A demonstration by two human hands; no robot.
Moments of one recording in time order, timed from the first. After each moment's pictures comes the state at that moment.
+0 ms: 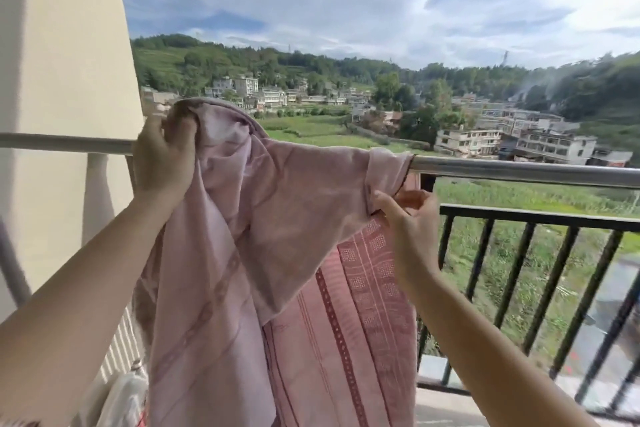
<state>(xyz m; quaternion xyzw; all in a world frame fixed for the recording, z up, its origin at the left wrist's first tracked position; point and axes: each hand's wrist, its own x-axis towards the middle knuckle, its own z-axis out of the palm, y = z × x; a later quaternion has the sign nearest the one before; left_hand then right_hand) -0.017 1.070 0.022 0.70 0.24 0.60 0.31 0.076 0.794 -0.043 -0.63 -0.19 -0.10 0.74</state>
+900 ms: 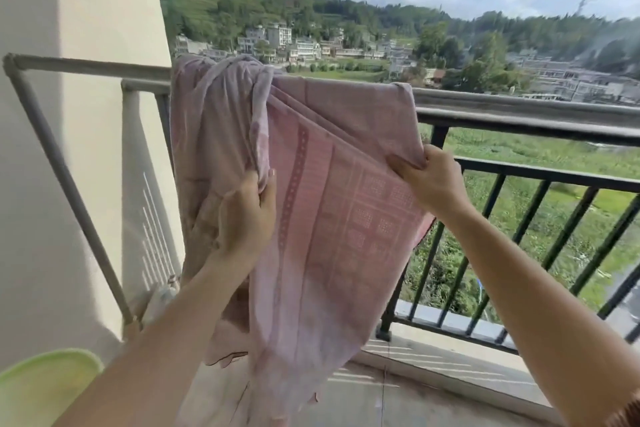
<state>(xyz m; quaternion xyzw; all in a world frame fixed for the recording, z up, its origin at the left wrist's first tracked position) -0.051 0.913 -0.118 0.79 0.22 0.54 0.19 0.123 0.717 -0.061 -0.83 -0.28 -0.11 0.47</state>
